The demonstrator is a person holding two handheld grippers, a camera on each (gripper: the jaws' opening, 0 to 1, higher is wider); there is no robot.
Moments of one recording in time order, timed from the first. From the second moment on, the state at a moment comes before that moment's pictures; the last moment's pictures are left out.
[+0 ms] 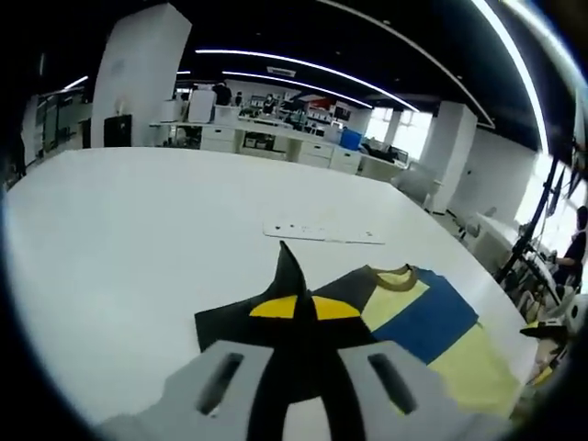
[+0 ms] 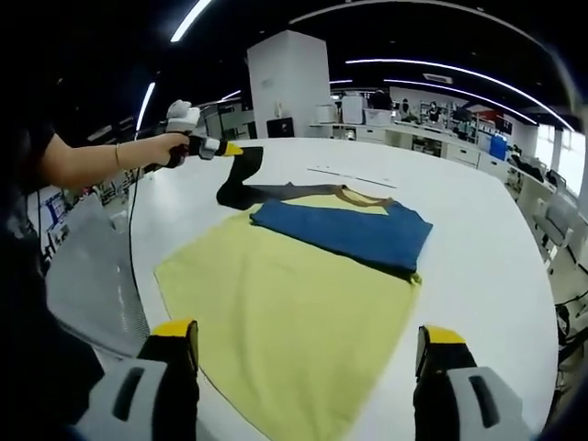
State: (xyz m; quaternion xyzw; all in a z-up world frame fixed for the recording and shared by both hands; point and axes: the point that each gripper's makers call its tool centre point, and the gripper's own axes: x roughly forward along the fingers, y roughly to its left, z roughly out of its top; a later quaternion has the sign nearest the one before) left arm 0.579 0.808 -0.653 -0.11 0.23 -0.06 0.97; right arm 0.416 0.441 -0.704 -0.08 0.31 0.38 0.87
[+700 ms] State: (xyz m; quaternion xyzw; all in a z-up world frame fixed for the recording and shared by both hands) left arm 0.603 0.735 -0.645 -0.14 0.23 -0.11 0.96; right arm 0.417 0.443 -0.701 -0.08 0.30 0.39 0.87
